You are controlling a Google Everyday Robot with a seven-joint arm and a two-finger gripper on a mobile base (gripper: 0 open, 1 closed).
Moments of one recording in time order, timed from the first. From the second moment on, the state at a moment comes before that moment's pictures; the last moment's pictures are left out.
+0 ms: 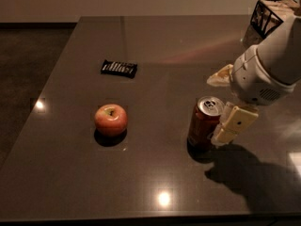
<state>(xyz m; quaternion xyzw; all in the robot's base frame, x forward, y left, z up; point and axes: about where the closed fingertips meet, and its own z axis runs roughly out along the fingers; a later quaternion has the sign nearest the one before) 0.435 -0.143 0.909 -0.66 0.72 0.06 0.21</state>
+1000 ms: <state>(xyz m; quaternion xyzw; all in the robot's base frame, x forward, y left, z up) 0.451 -0.121 0.923 -0.66 0.72 0.07 0.21</state>
